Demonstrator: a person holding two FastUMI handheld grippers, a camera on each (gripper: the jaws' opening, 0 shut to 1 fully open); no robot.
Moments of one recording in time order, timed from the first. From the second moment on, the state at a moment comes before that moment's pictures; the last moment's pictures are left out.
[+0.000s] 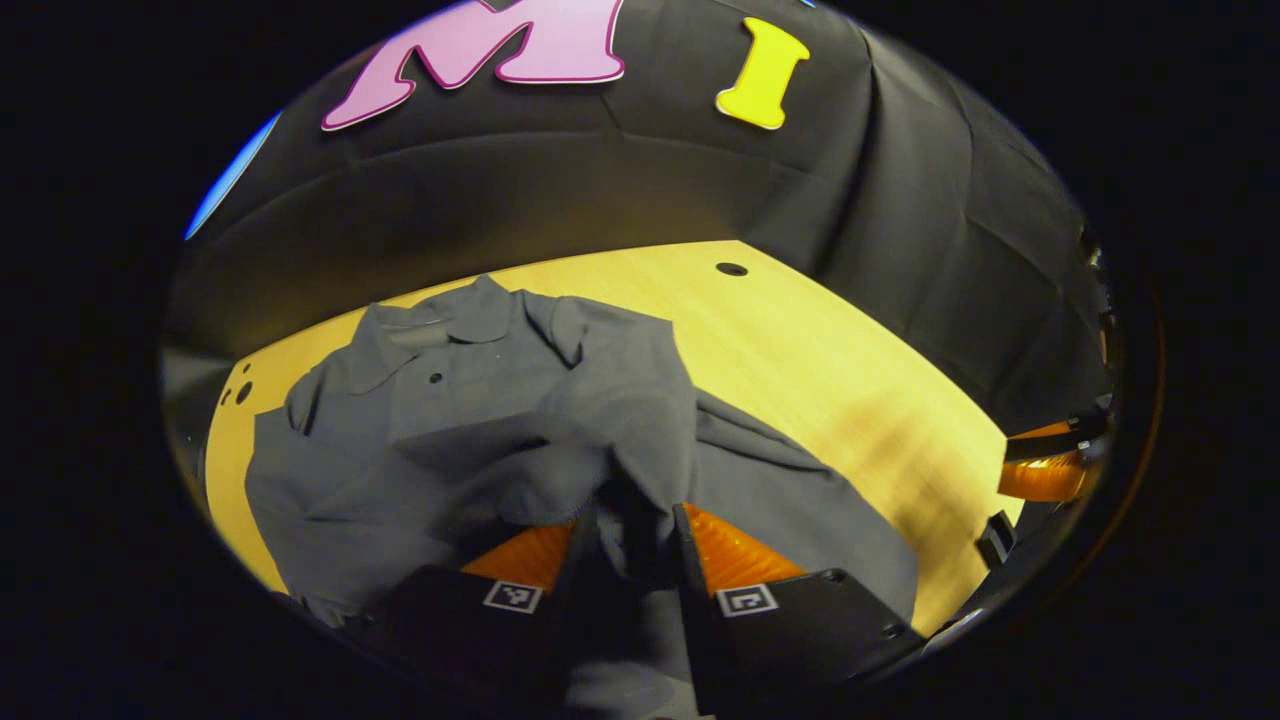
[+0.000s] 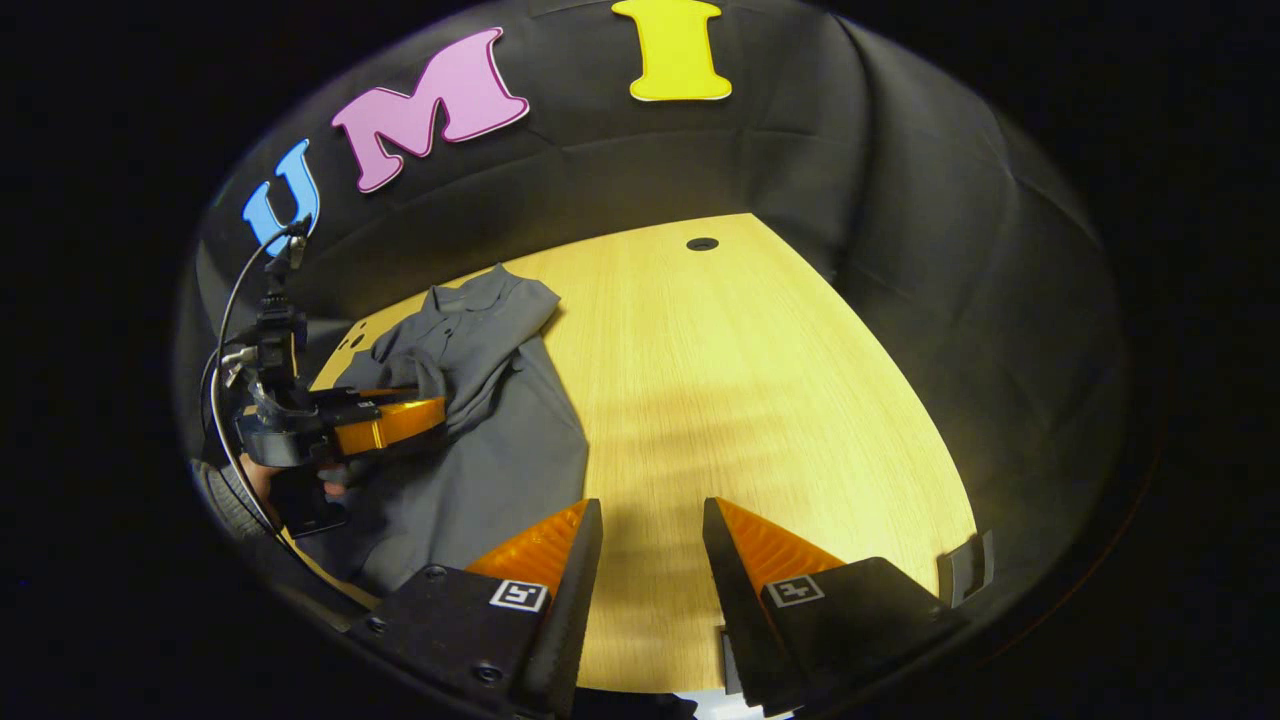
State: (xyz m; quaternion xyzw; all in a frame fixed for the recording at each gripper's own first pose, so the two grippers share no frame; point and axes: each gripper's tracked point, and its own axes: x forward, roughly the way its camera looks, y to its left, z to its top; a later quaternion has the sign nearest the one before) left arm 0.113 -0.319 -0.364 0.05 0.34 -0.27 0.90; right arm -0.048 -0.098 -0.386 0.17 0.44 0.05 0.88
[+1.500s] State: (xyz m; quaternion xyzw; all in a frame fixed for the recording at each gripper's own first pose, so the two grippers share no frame) left arm -0.064 -0.005 -0.362 0.07 0.37 -0.11 0.92; right arm -0.111 0.017 -0.398 0.14 0.48 0.10 0.86
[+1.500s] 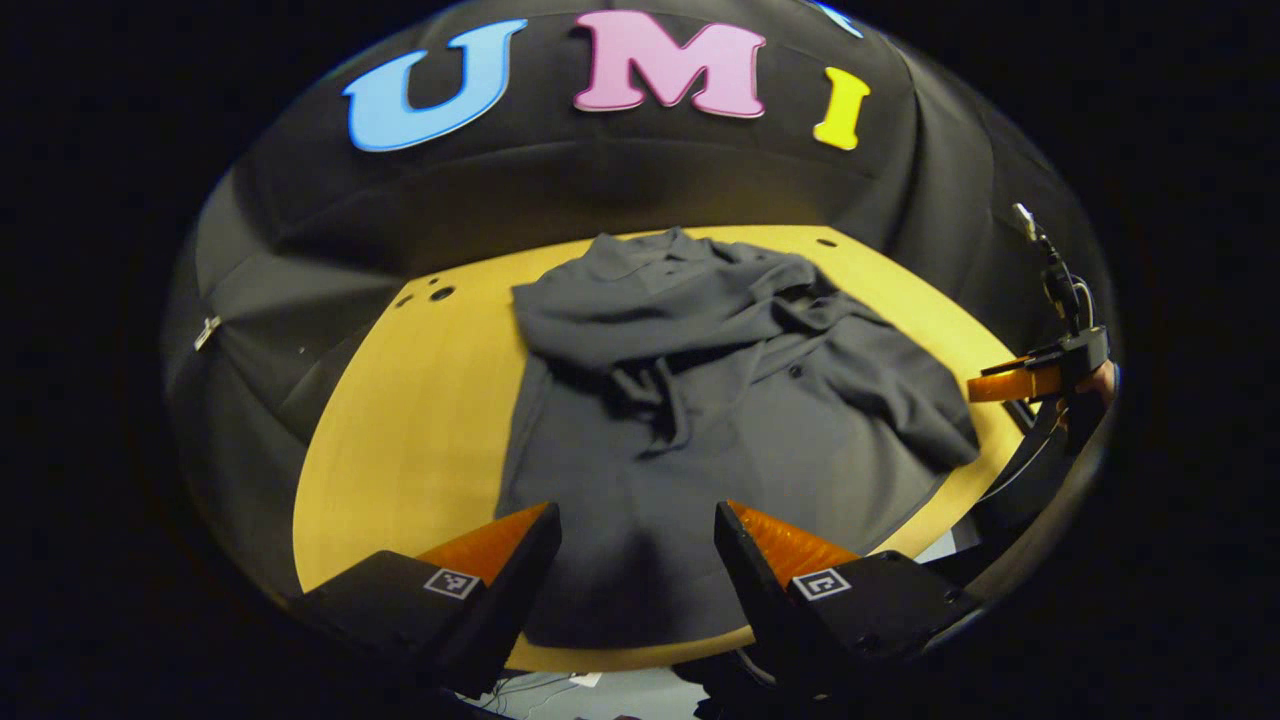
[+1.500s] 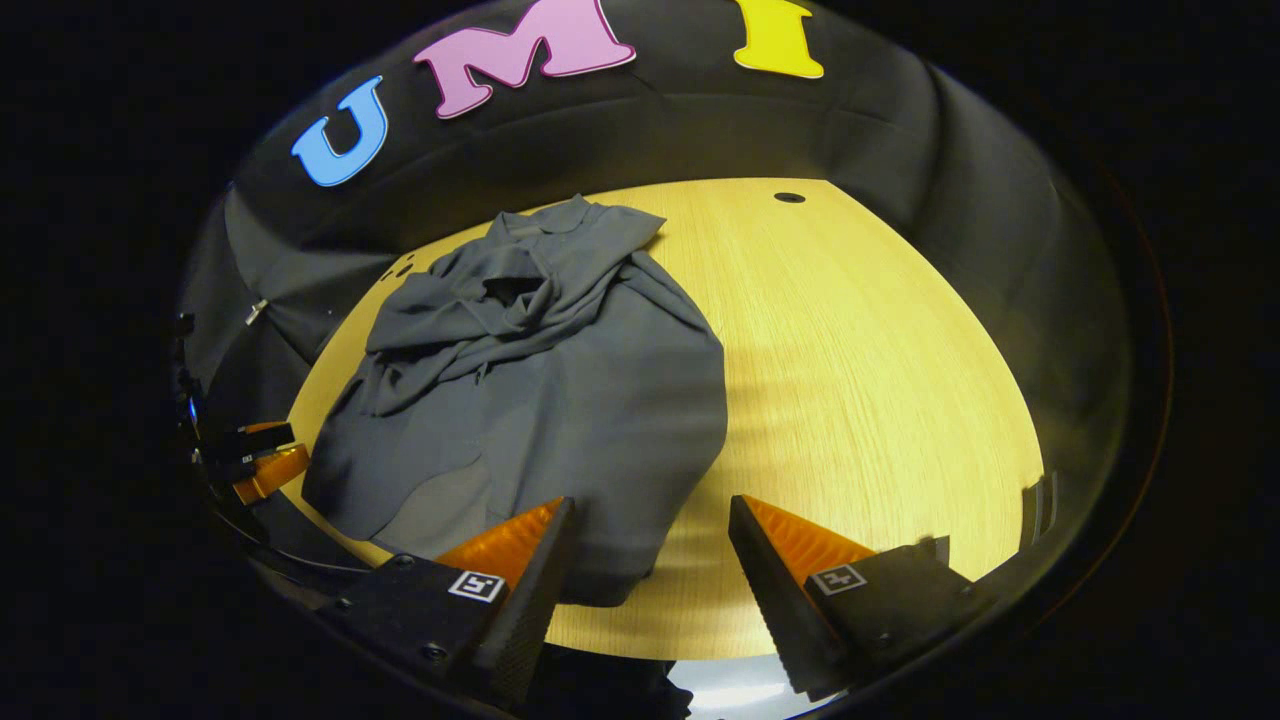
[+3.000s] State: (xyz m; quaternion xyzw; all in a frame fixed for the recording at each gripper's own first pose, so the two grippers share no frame) left arm -0.113 0.009 -0.423 0.04 0.47 -0.14 0.87; right arm -0.141 0.058 -0.423 0.07 0.52 0.19 0.83
